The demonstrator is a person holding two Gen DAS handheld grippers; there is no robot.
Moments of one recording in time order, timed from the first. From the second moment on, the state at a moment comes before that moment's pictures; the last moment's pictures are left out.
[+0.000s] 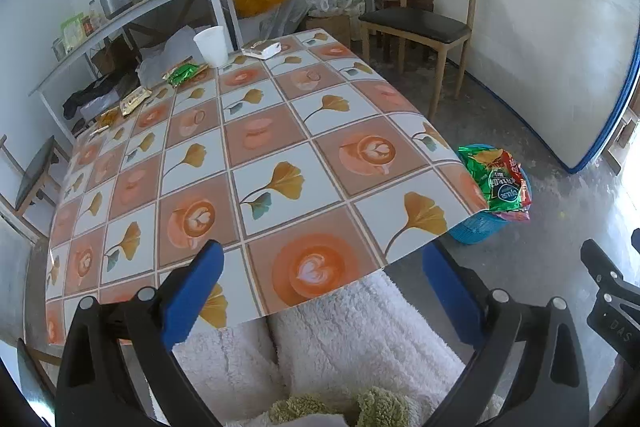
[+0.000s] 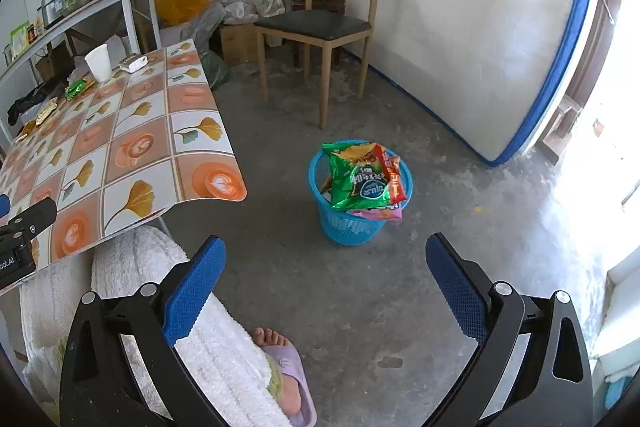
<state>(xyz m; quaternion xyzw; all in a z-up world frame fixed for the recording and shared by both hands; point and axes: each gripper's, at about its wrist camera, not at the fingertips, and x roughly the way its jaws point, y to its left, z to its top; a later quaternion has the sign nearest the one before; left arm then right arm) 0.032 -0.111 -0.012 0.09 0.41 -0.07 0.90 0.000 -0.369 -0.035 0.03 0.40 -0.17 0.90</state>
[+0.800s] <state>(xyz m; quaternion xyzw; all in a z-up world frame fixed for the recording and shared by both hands) 0.031 -0.112 -0.013 0.09 0.42 -0.07 0.90 0.003 -0.363 -0.033 0.03 0.39 -0.17 0.90</state>
